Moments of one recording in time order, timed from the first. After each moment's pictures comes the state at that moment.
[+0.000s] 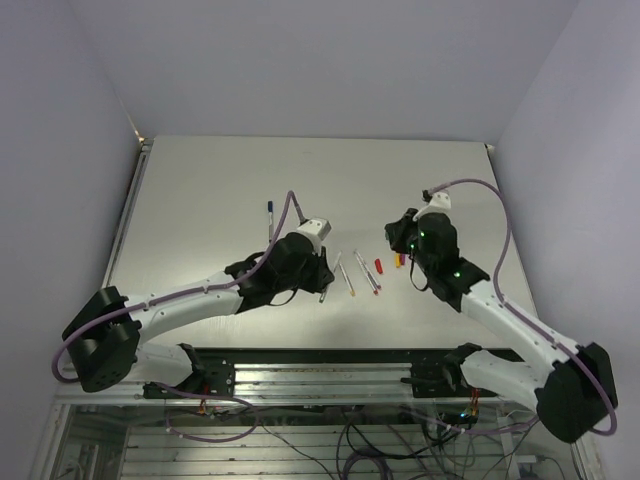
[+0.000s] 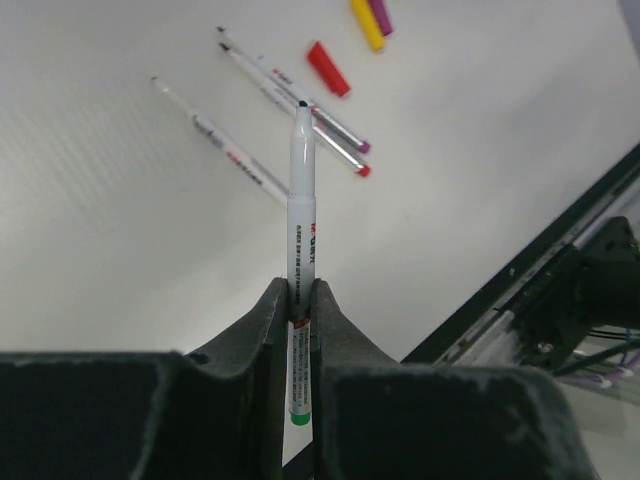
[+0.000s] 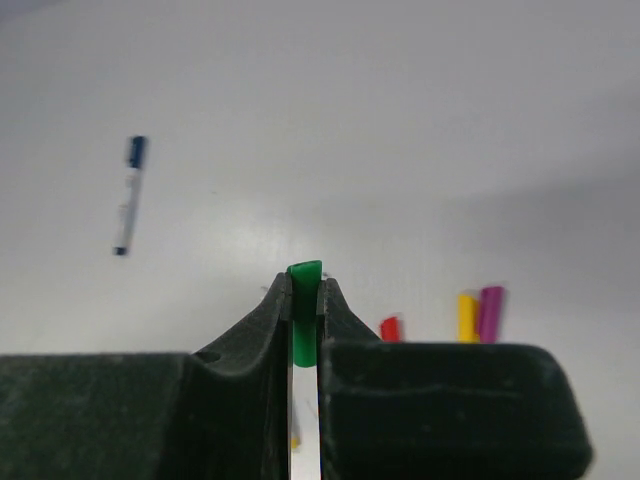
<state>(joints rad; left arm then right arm) -0.96 1.31 0.80 -0.07 -0.08 -0.55 0.51 1.07 0.68 -0.02 0.29 0.47</state>
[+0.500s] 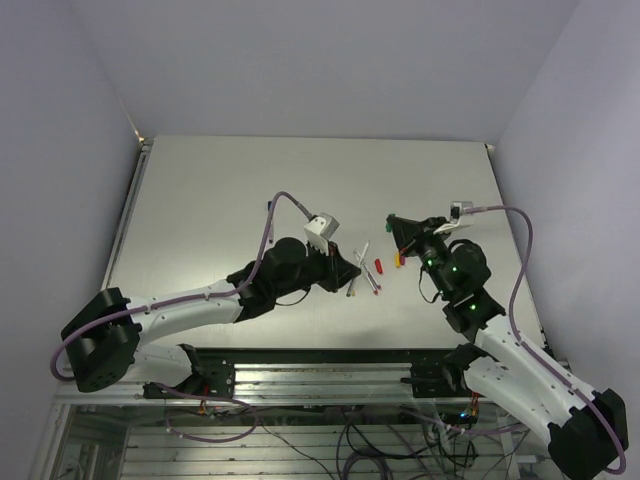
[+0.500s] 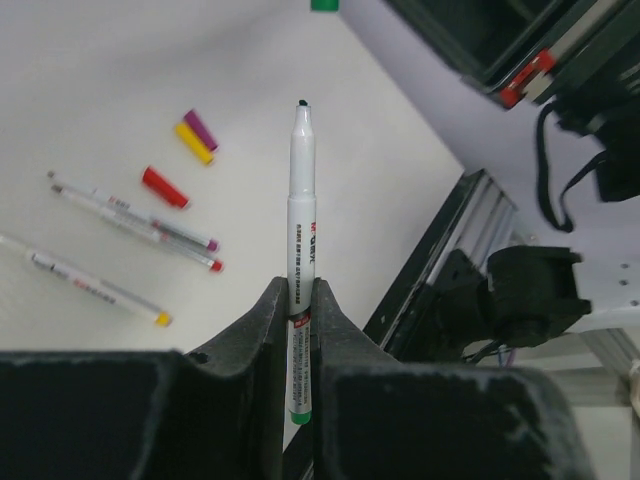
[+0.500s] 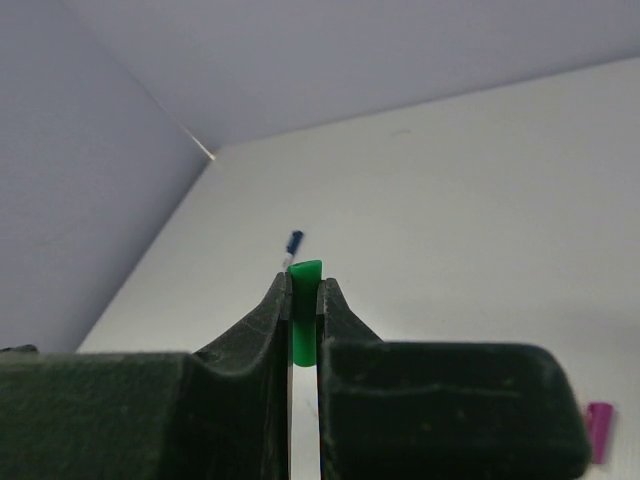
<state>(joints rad) -1.01 1.29 0.72 0.34 0.04 -0.56 0.51 0.76 0.45 0.36 0.13 0.48</state>
